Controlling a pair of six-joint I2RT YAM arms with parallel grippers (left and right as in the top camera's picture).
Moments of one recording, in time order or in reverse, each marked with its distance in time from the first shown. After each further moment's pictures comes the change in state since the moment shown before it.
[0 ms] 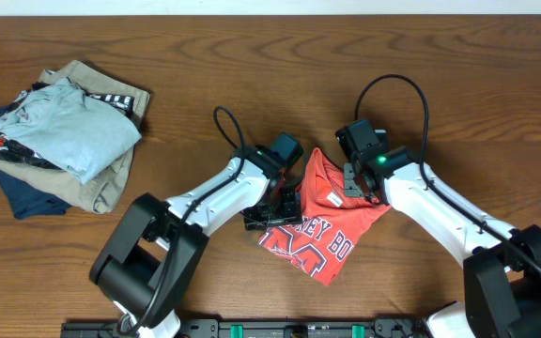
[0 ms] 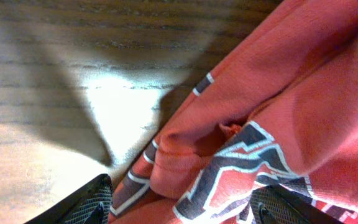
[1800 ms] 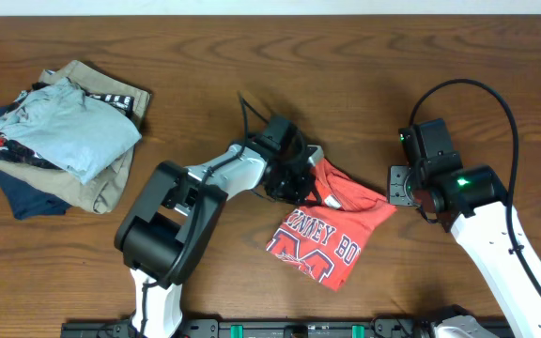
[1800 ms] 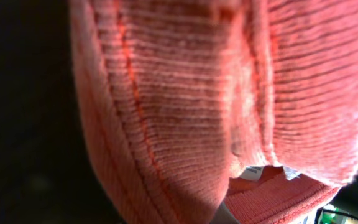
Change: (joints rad) left arm 0.107 0.198 0.038 0.413 0.455 0.510; right arm -0.153 -0.386 0.041 -0.301 -0.048 -0.140
